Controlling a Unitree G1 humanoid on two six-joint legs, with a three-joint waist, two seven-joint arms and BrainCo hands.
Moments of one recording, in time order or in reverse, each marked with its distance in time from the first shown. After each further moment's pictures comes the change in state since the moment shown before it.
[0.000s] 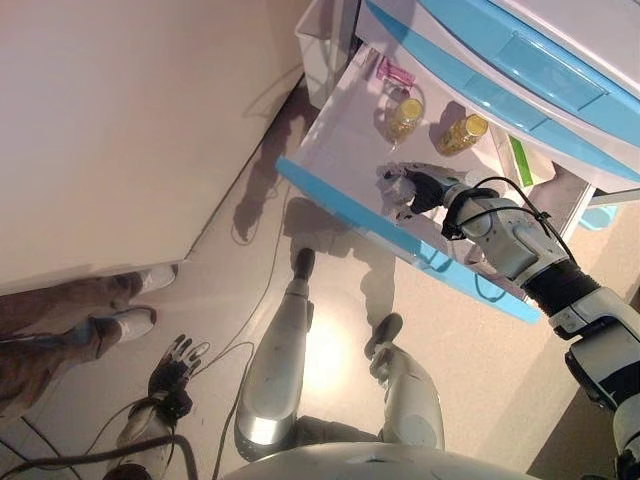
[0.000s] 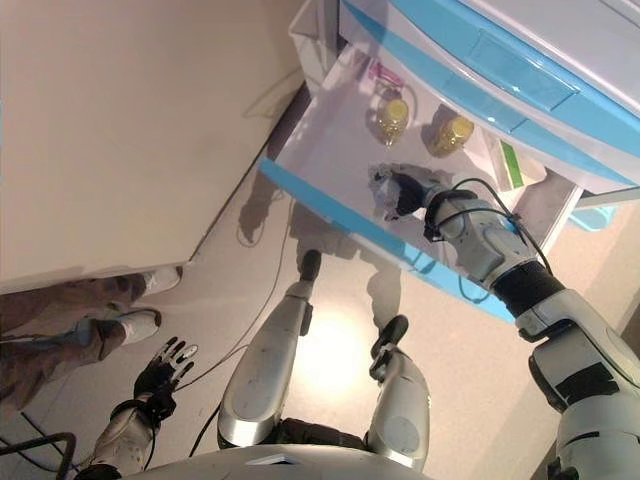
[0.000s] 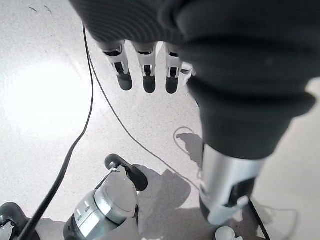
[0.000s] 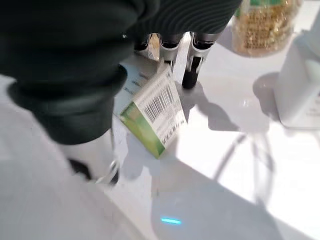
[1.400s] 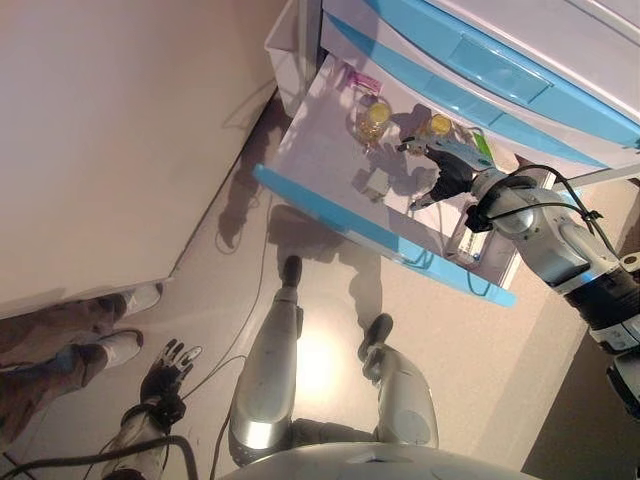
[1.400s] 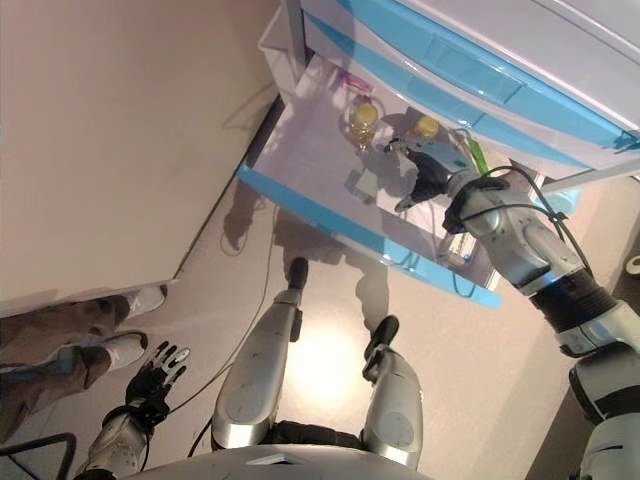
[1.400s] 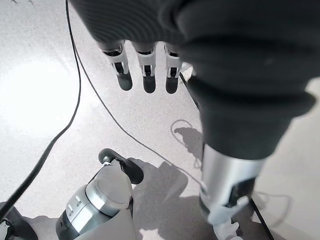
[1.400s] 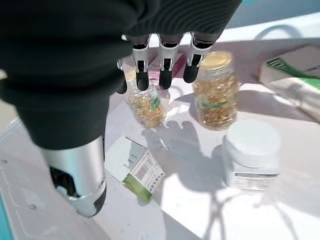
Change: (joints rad) left arm 0.009 0.001 0.035 0.029 -0.002 -0.010 -0.017; right arm 0.084 -0.150 -0.110 -0.277 0.087 0.037 0.004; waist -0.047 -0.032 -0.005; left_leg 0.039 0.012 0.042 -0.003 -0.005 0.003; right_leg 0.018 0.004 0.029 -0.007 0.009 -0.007
